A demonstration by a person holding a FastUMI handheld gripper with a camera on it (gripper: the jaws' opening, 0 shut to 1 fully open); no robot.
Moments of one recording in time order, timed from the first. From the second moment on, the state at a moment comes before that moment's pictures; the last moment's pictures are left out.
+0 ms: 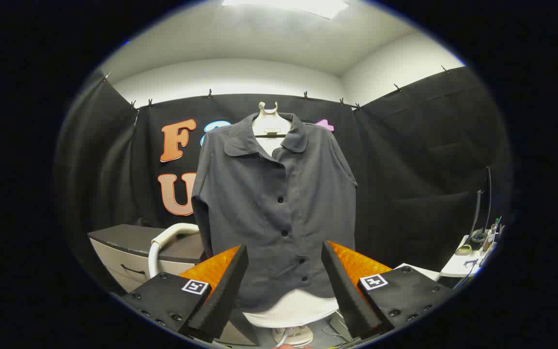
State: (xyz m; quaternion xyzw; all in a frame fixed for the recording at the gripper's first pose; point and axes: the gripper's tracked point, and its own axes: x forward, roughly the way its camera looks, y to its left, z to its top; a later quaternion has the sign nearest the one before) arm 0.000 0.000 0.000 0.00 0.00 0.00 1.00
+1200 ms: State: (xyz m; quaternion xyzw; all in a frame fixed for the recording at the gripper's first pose) arm -0.013 0.000 0.010 0.00 -0.01 0.00 1.00
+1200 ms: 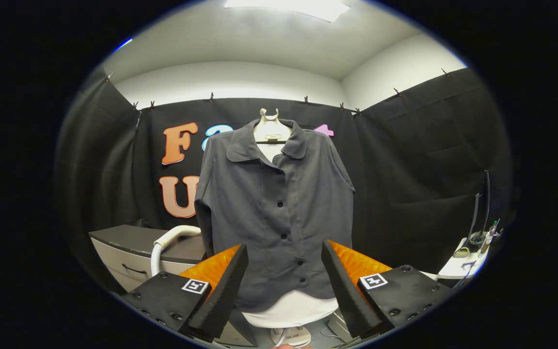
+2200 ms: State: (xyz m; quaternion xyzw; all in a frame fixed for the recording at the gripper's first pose) arm 0.037 0.212 0.071 0.01 0.00 0.09 1.00
